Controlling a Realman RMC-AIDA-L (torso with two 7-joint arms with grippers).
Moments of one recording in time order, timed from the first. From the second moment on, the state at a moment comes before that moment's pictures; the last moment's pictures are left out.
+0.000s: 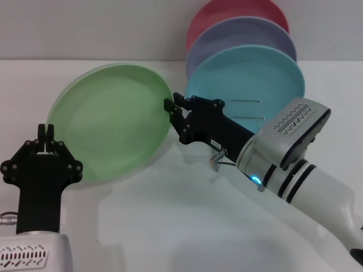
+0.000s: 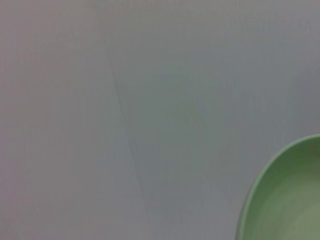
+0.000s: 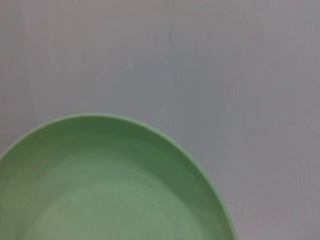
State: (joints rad) left arm -0.13 -2.08 -0.19 -1.02 1.55 1.55 1.02; right arm 0.70 2.08 0.23 0.41 -2.08 -0.99 0.23
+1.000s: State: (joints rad) left arm -0.14 -2.08 -0.19 -1.02 1.54 1.55 1.02; right arm 0.70 2.08 0.23 0.42 -2.08 -0.98 0.23
